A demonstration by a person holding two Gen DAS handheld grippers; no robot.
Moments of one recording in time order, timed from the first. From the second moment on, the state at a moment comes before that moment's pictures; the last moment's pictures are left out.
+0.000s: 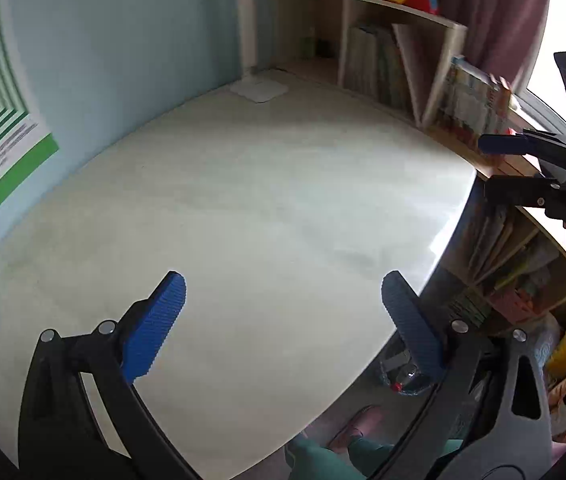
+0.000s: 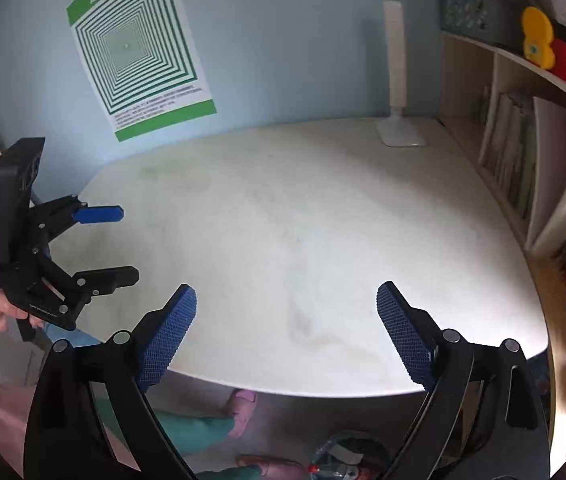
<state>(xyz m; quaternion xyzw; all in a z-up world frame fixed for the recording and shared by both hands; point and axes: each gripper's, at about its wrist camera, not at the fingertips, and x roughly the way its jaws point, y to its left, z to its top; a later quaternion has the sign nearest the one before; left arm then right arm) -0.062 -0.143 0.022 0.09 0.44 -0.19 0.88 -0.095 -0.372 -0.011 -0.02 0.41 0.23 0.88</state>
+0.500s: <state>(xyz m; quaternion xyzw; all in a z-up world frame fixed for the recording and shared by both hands) -0.009 0.045 0.015 -0.01 0.47 -0.04 0.88 0.028 -0.214 -0.036 0.00 0.41 0.27 0.87</state>
